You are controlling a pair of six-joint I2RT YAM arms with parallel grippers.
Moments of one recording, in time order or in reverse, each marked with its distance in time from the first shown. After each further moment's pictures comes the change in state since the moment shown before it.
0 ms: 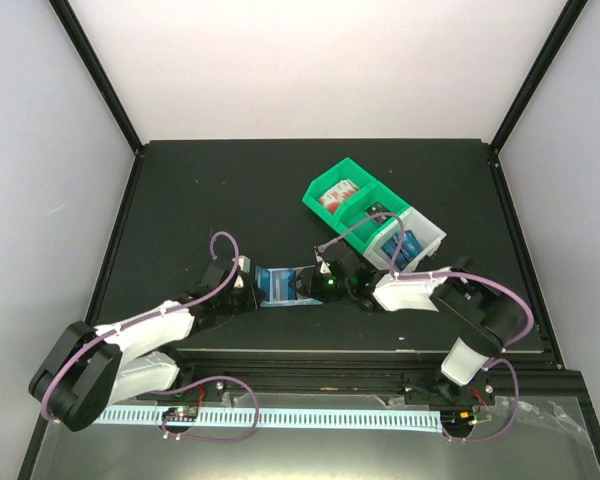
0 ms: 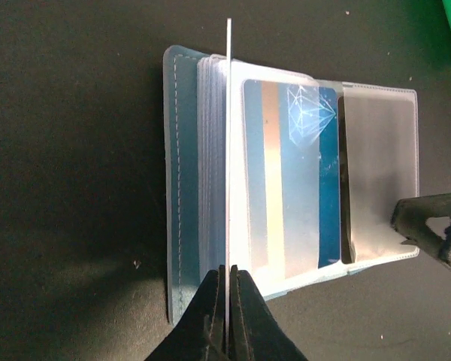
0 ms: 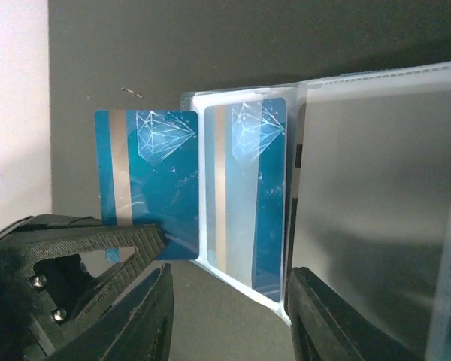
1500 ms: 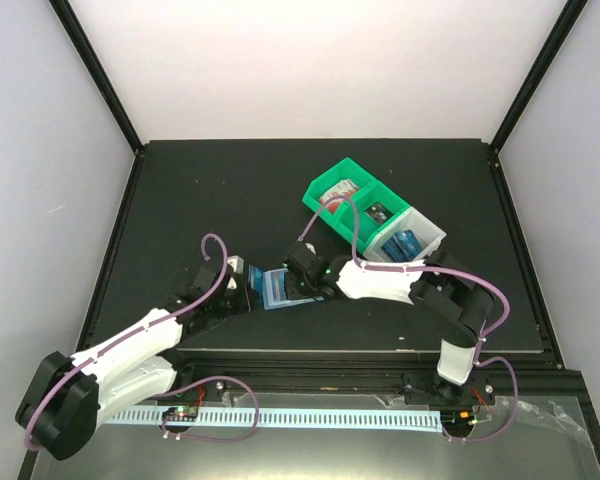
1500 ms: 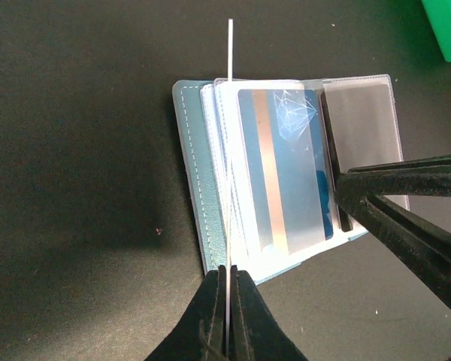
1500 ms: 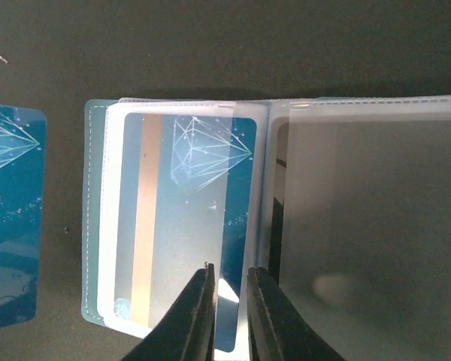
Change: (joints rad) left arm 0.001 -0.185 0.027 -0.212 -0.026 0.039; right arm 0.150 0.128 0.372 -0.583 0.373 -0.239
